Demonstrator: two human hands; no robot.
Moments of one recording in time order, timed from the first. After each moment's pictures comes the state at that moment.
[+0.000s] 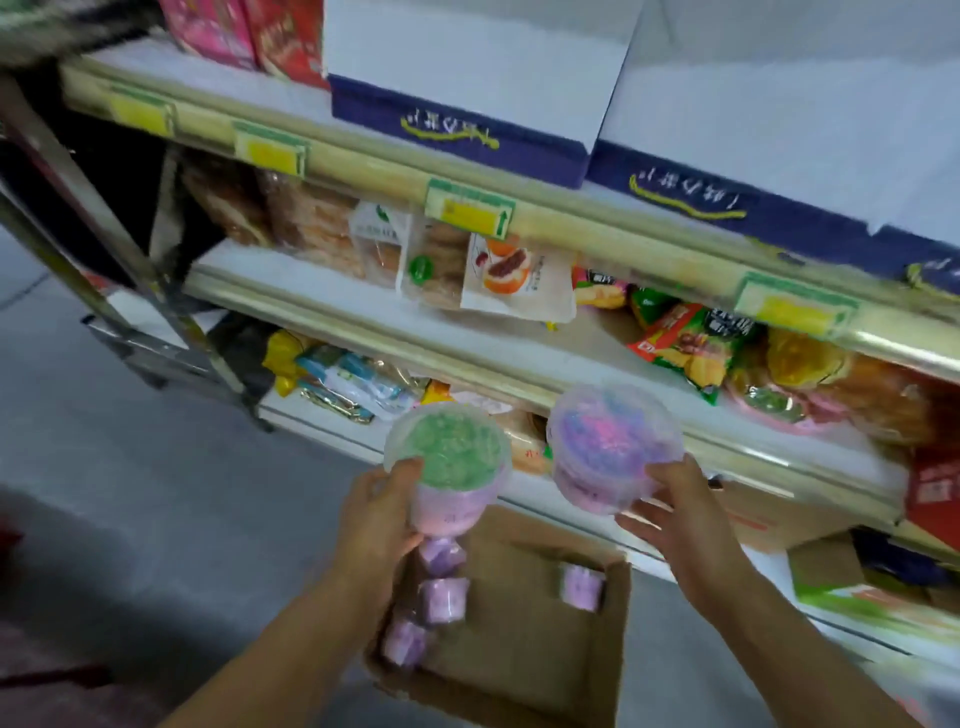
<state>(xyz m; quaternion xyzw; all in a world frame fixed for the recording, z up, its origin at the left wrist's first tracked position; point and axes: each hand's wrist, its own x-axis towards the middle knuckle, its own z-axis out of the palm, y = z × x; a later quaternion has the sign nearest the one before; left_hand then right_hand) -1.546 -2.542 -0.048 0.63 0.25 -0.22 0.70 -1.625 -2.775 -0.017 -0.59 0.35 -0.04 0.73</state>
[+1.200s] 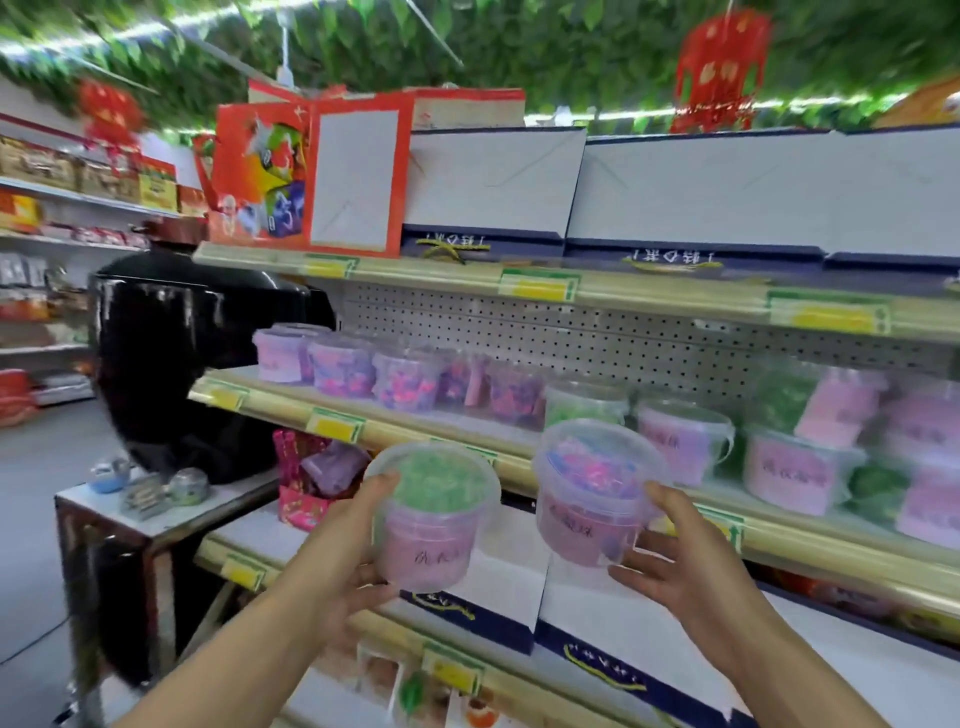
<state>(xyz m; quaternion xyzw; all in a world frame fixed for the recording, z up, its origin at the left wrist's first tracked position) -1.477 -2.532 0.372 0.62 0.02 -0.08 0.78 -1.560 -2.780 0.390 -0.64 0.12 -0.18 0.74</state>
